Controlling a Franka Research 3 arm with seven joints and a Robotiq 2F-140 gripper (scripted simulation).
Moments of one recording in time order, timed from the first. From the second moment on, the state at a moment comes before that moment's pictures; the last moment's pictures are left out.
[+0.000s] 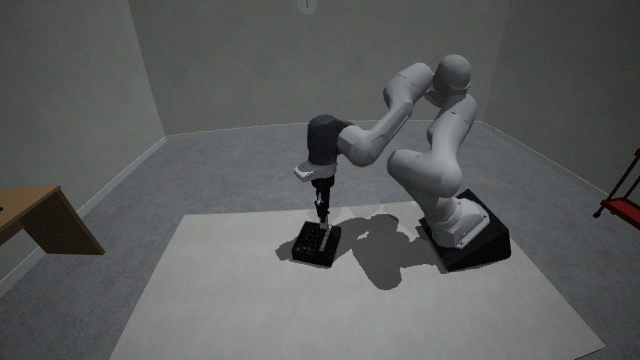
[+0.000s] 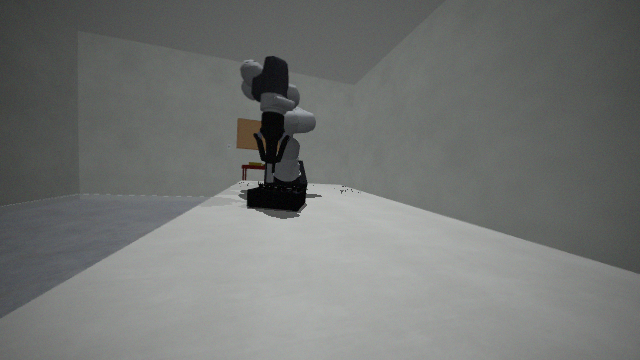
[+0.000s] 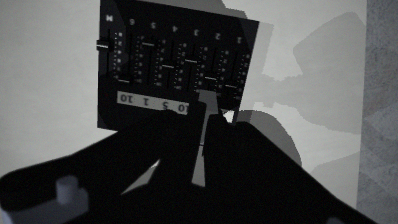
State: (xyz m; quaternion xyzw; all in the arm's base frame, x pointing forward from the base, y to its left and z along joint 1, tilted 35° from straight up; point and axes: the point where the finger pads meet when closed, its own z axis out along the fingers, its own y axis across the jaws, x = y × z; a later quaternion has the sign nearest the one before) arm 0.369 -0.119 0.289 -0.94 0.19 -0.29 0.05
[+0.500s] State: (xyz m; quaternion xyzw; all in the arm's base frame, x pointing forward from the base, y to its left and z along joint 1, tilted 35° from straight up) arm 0.370 -0.119 0.288 -0.94 0.19 -0.29 0.05
